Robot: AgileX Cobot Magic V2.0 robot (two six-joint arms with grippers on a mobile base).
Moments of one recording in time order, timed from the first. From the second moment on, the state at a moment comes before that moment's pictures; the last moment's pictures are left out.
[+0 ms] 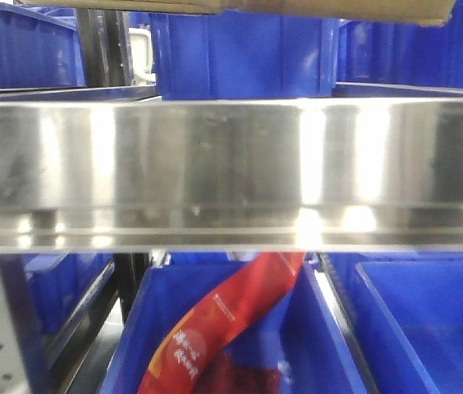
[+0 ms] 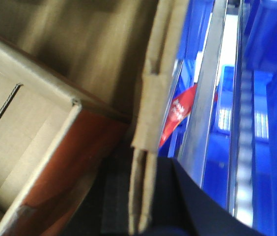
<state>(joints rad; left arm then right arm) -0.35 1.54 -2.14 0.03 1.28 -0.22 0.24 1.32 -1.73 0.19 1.08 -0.07</state>
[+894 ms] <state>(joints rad) -0.35 1.54 -2.14 0.03 1.28 -0.22 0.24 1.32 -1.73 0.19 1.08 -0.07</state>
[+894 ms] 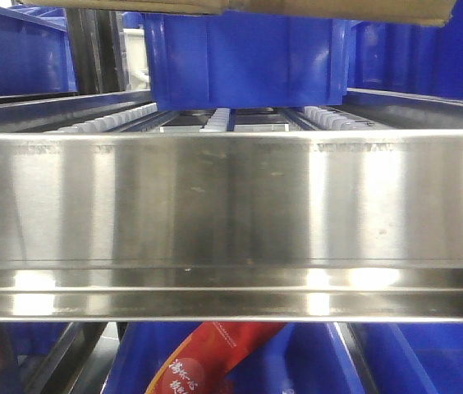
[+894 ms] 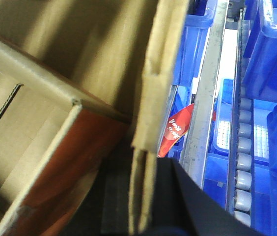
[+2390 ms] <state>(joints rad) -0.35 1.57 -2.04 0.01 1.29 -0.22 0.24 1.32 -1.63 0.19 1.14 -0.06</state>
